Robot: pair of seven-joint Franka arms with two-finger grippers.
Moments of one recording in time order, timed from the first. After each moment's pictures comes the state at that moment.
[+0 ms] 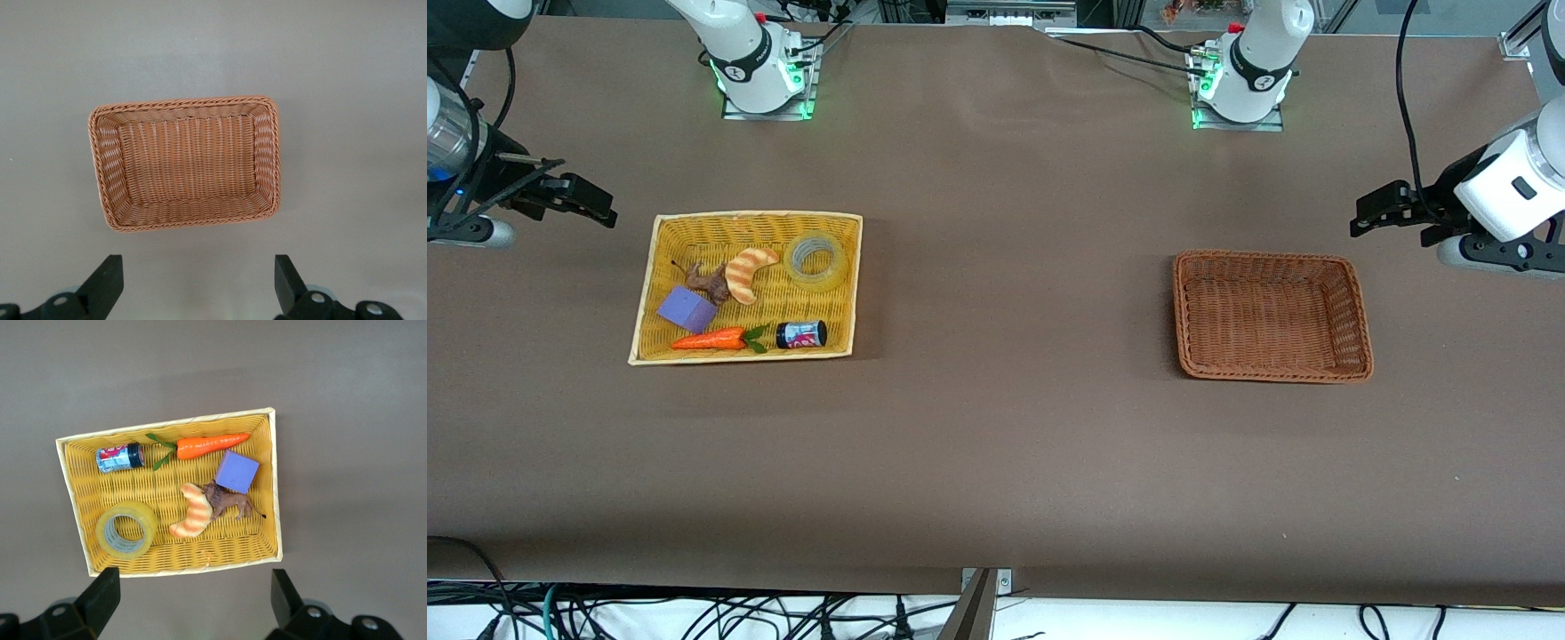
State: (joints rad) left arm -0.02 0.05 0.00 -1.62 -0.09 1.55 0.07; right arm -0.01 -0.03 0.03 -1.75 -0.01 1.64 0.10
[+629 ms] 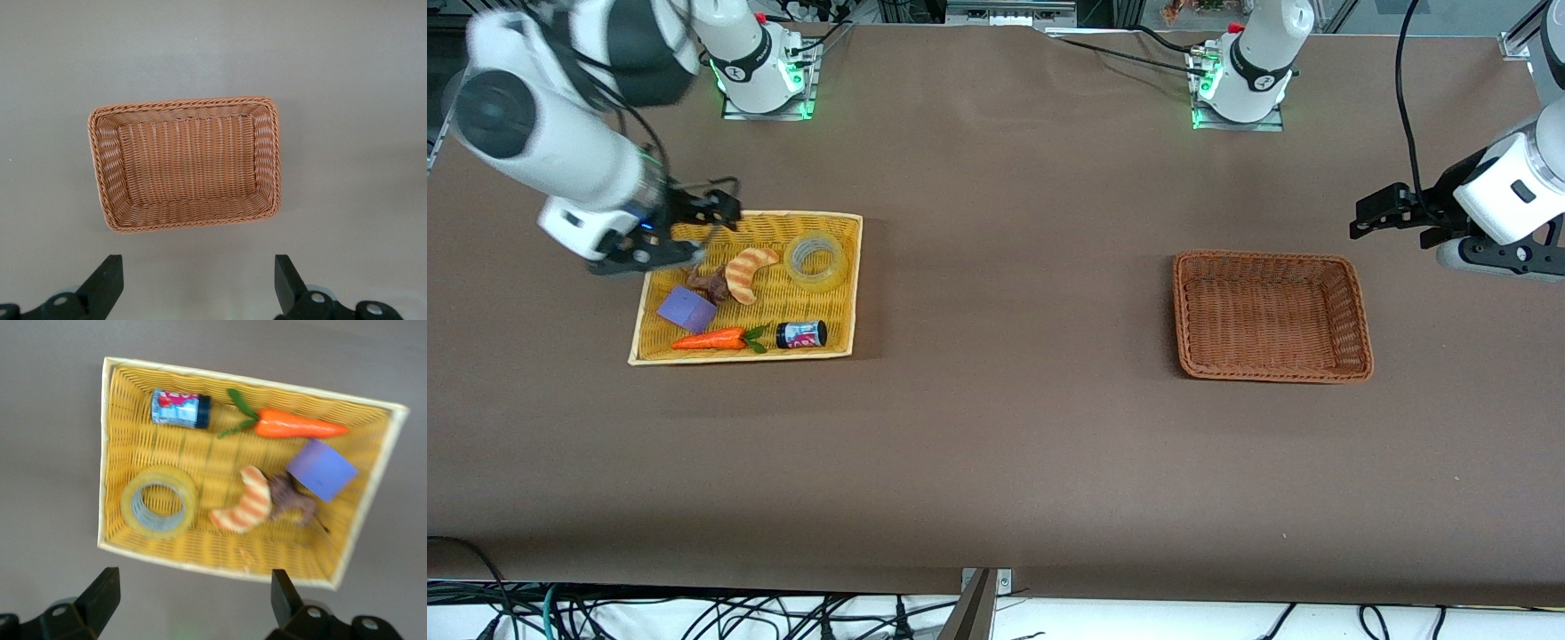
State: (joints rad) left arm -0.02 0.06 0.00 -1.61 -0.09 1.55 0.07; right arm 0.18 0.04 0.06 -1.98 -0.01 1.86 0.04
